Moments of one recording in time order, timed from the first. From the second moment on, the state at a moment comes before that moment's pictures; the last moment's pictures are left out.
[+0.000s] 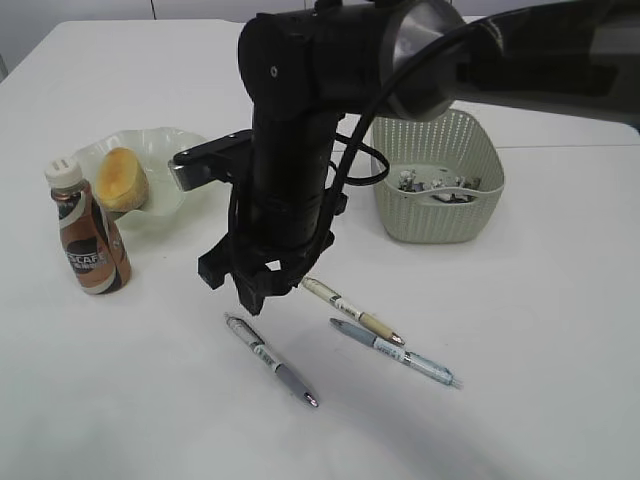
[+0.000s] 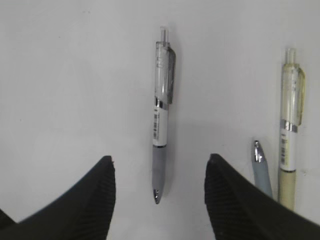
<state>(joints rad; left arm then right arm) -0.11 1.34 -1.60 0.09 1.26 -0.16 0.69 2.16 -1.84 0.12 1.17 -0.10</state>
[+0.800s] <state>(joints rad) -0.11 1.33 -1.60 0.10 1.26 -0.16 0.74 2.36 -1.99 -0.01 1.20 0.00</state>
